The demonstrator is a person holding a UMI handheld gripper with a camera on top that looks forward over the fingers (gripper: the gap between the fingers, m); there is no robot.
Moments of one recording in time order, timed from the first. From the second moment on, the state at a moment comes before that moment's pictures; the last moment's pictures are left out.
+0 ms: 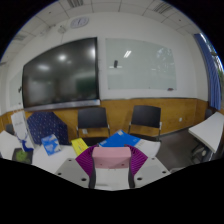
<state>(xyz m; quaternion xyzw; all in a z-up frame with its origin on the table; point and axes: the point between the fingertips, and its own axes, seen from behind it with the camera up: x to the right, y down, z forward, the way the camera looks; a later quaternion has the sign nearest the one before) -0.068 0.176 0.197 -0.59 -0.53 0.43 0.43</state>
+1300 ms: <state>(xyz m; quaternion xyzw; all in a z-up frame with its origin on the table) 0.214 0.225 0.203 -0.69 -0.60 0.26 0.31</state>
